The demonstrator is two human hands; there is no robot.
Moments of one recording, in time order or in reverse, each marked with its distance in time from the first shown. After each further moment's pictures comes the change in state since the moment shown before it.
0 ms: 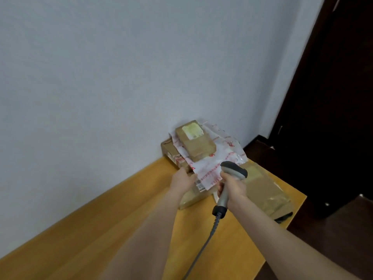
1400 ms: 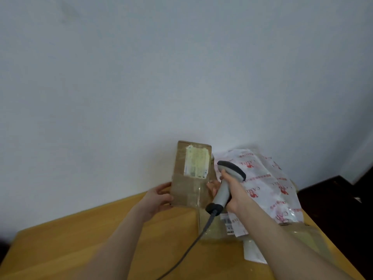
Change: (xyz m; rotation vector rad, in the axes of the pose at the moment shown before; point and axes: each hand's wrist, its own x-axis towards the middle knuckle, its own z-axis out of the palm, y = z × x) left_hand 0.015 -0.077 -0.099 -0.932 0.141 -0.288; right_hand 0.063 -0.070 0.126 -0.038 -0.621 0.318
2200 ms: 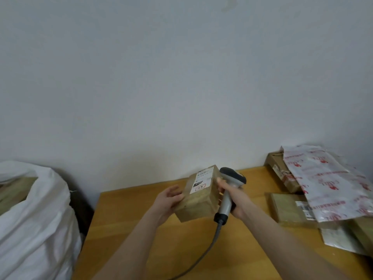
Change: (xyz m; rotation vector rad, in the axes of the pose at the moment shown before) left_hand -0.125 -0.073 -0.265 -0.253 0.147 -0.015; right_hand -0.058 0.257 0.178 -0.415 -0.080 -0.093
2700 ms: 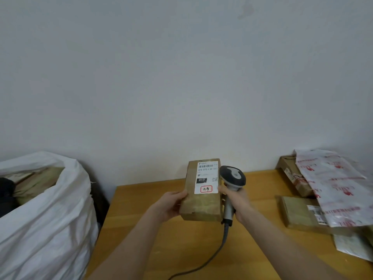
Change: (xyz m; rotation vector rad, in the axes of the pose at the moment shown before) left_hand -0.029 -0.003 -0.022 0.033 -0.021 -0.101; right_hand -0.021 0.024 0.022 -0.229 0.057 -0.126
